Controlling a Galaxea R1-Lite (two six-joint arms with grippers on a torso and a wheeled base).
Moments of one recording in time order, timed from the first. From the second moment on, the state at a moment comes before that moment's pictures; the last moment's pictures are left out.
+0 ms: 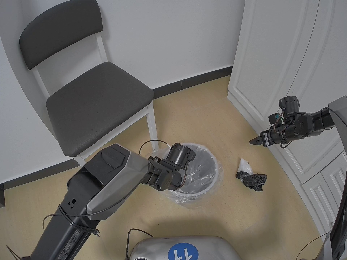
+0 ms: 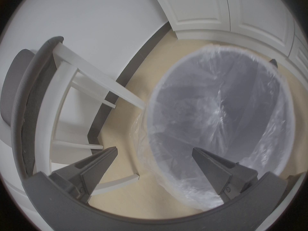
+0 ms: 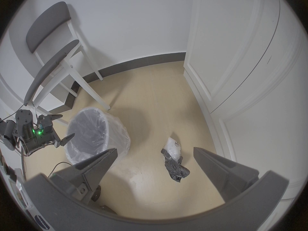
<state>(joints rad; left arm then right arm) -0.64 2.70 -1.81 -0.09 0.67 0.21 0.05 2.17 -1.43 -0.03 0.13 -0.18</state>
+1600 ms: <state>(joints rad) -0.68 2.69 -1.85 -0.11 0.64 0.21 0.06 2.18 -1.41 -0.03 0.13 -0.20</state>
